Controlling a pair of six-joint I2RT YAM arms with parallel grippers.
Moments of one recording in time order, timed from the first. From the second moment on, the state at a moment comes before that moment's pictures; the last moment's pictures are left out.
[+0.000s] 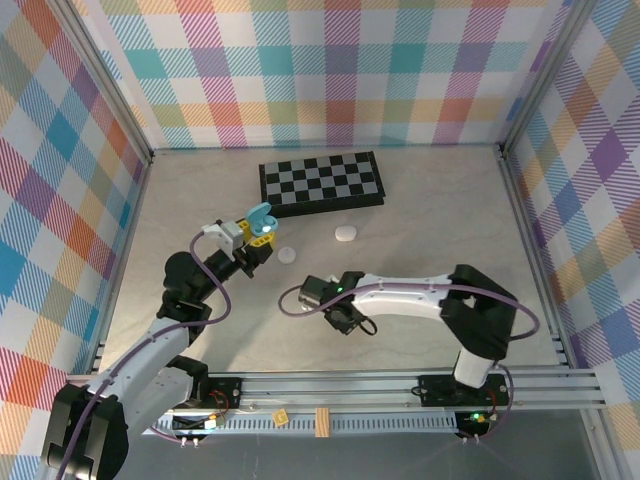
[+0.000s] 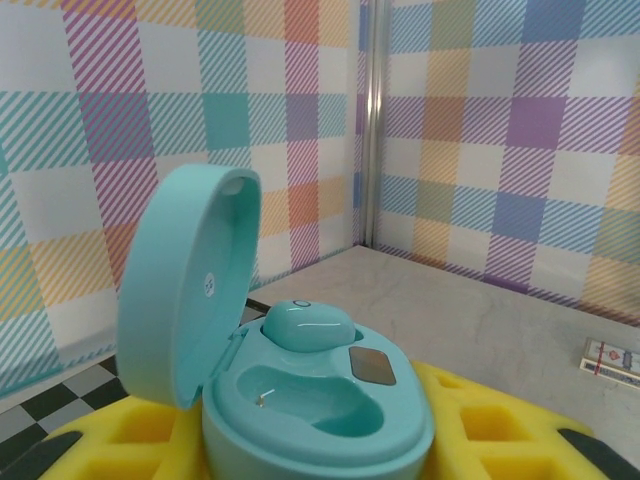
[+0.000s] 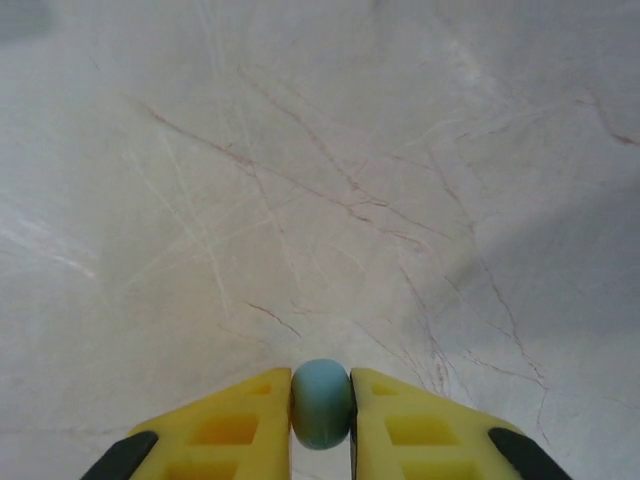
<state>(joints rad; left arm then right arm) -0.30 0.89 0.36 0.70 0.50 -0.06 1.12 1.70 1.07 -0.84 0.31 0.39</state>
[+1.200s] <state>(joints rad) -0.57 1.38 0.54 0.95 0.43 0.06 0.59 1.31 1.20 -0.30 -0.67 0.57</state>
